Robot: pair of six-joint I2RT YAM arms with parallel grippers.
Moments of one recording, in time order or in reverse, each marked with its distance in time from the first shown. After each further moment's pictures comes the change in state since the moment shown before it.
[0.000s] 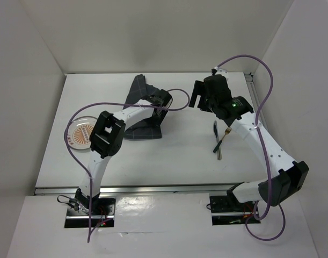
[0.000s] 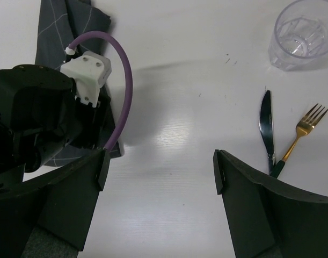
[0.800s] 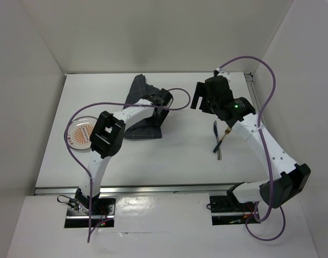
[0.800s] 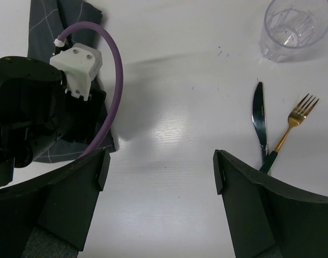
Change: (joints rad) left arm -0.003 0.000 0.021 -0.014 -0.029 0.020; right arm 0.000 -0.020 0.000 -0.048 0.015 0.011
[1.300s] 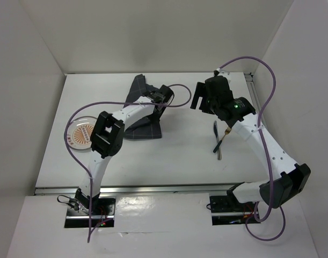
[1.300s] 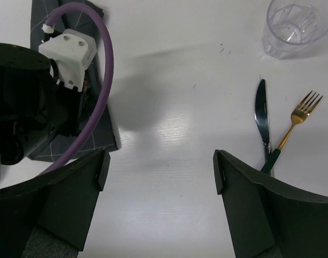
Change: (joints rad) left arm -0.002 0.006 0.065 -0.034 -0.031 0.000; right arm 0.000 -0.001 0.000 -0.005 -0.002 0.014
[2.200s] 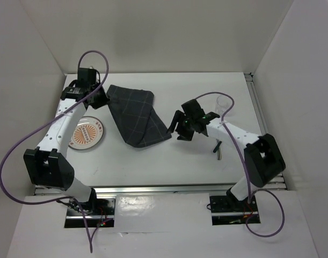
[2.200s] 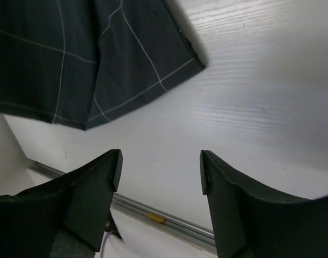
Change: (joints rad) left arm 0.510 -0.729 -0.398 0.031 0.272 -0.470; right arm 0.070 0.190 -0.366 0.326 -0.460 0.312
